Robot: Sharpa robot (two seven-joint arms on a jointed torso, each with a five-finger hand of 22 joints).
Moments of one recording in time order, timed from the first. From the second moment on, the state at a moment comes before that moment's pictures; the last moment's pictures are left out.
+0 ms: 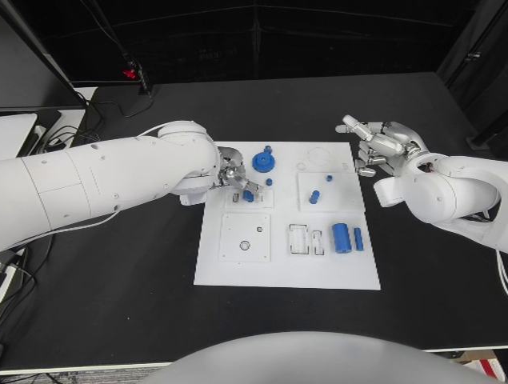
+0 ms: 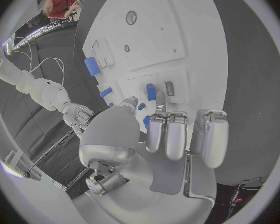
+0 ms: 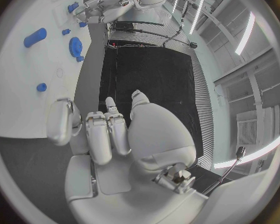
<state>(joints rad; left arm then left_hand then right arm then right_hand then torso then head) 1.41 -0.46 -0.23 1.28 -0.97 0.16 -0.50 1.04 0.07 -0.03 0.29 0.46 0.69 0.10 0.68 0.64 1.47 0.04 1.57 1.31 1.47 -0.01 1.57 1.31 0.01 1.47 0.11 1.57 1.31 1.21 -1.07 -0.07 1.65 -0.09 -0.45 0.25 1.25 0.13 -0.14 0.29 0.31 0.70 0.18 0.26 0.07 1.46 0.10 1.57 1.31 1.47 0.04 1.57 1.31 0.06 1.35 0.16 1.31 1.31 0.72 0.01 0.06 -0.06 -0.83</state>
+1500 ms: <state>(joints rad) 1.41 -0.46 -0.23 1.27 -0.92 0.19 -0.50 1.28 0.04 0.05 0.29 0.59 0.70 0.09 0.68 0.65 1.47 0.03 1.57 1.31 1.47 -0.02 1.57 1.31 0.01 1.47 0.11 1.57 1.31 1.21 -1.07 -0.07 1.65 -0.09 -0.45 0.24 1.26 0.13 -0.15 0.29 0.31 0.70 0.18 0.27 0.07 1.47 0.10 1.57 1.31 1.47 0.05 1.57 1.31 0.06 1.35 0.16 1.31 1.31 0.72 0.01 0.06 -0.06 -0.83</state>
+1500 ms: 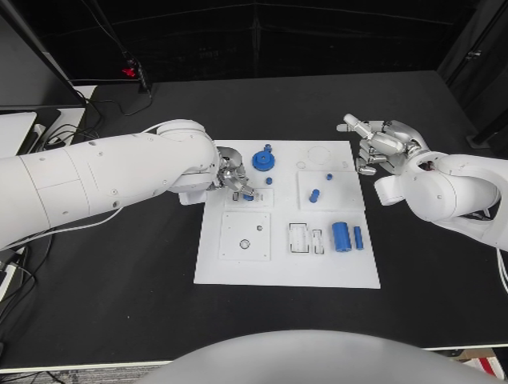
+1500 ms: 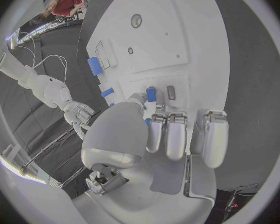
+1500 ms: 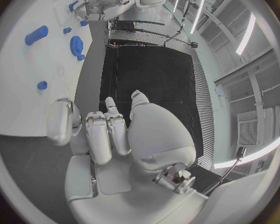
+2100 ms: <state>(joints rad) 1.41 -0.45 -0.23 1.26 -0.92 0.19 -0.51 1.29 0.06 0.06 0.29 0.60 0.71 0.08 0.68 0.65 1.47 0.03 1.57 1.31 1.47 -0.02 1.57 1.31 0.01 1.46 0.10 1.57 1.31 1.21 -1.07 -0.07 1.65 -0.09 -0.45 0.24 1.26 0.13 -0.15 0.29 0.32 0.70 0.18 0.27 0.07 1.47 0.10 1.57 1.31 1.47 0.05 1.57 1.31 0.06 1.35 0.16 1.31 1.31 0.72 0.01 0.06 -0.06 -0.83</state>
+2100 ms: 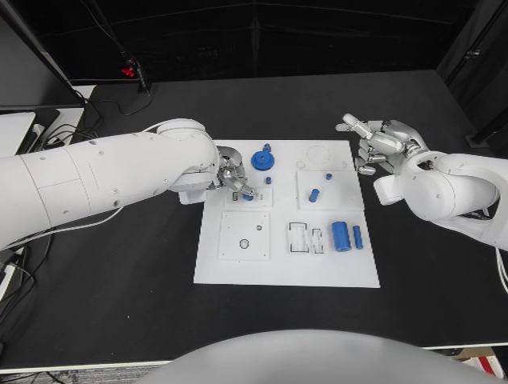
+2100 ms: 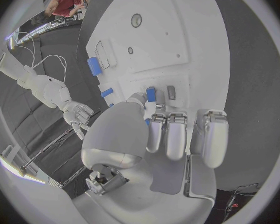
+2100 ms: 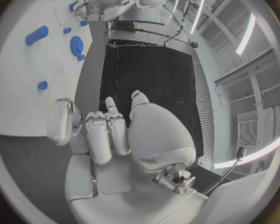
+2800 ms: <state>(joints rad) 1.41 -0.44 -0.23 1.26 -0.93 0.20 -0.51 1.37 0.04 0.11 0.29 0.66 0.72 0.08 0.69 0.67 1.47 0.02 1.57 1.31 1.47 -0.02 1.57 1.31 0.01 1.46 0.09 1.57 1.31 1.21 -1.07 -0.07 1.65 -0.09 -0.45 0.24 1.26 0.13 -0.15 0.29 0.32 0.70 0.18 0.27 0.07 1.47 0.10 1.57 1.31 1.47 0.05 1.57 1.31 0.06 1.35 0.16 1.31 1.31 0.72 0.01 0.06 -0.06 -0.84</state>
